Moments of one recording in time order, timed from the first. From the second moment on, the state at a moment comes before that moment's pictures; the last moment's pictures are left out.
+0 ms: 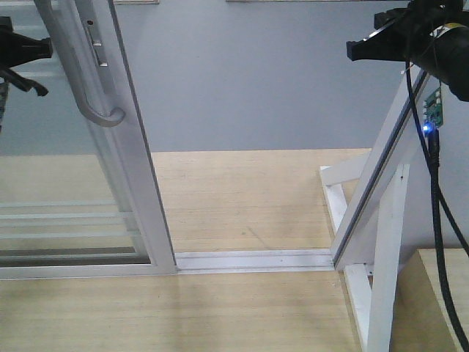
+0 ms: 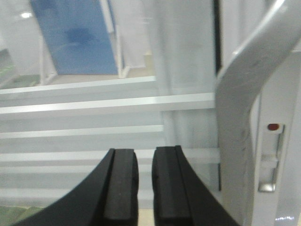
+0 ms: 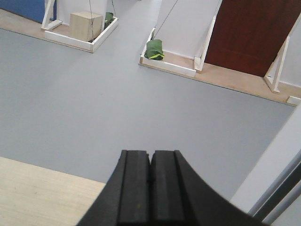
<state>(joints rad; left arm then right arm) -0.10 1.51 -0.96 -0.72 -0.43 0.78 0.14 1.59 -1.12 0.38 -0.13 -0.58</state>
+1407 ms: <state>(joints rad) -0.10 0.43 -0.32 -0.67 0.12 0.74 0.14 0.43 -0.43 0.44 0.20 -0.53</state>
